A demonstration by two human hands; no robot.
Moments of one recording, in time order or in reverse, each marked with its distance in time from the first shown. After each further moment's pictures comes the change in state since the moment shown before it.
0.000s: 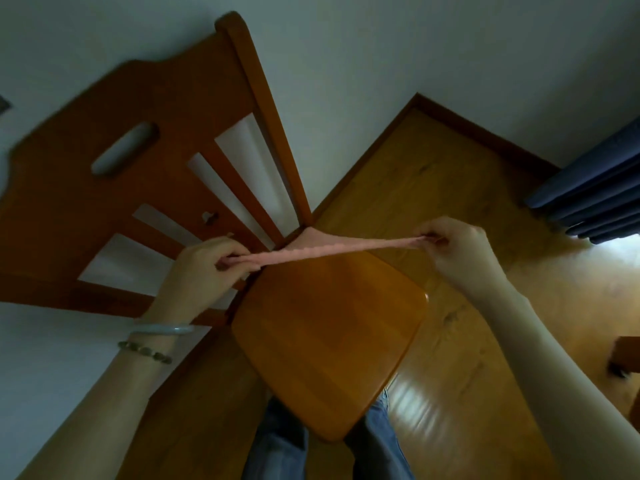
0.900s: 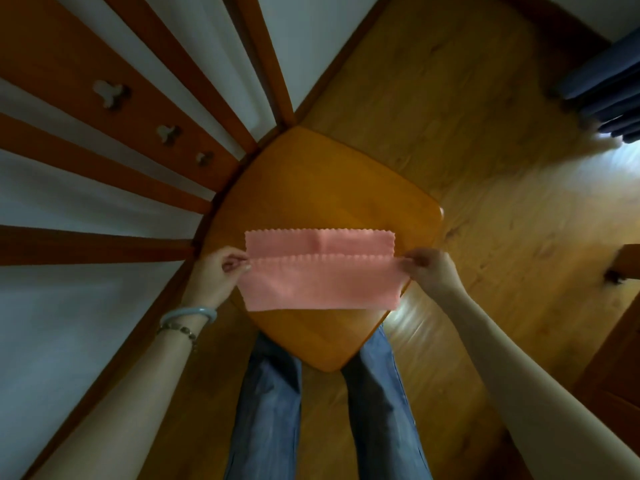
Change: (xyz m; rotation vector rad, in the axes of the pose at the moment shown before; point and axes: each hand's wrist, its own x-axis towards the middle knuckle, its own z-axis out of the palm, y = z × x) left_hand -0.058 -0.116 0.206 -0.246 -0.288 -0.573; right_hand -0.110 0.136 0.192 0.175 -0.325 0.788
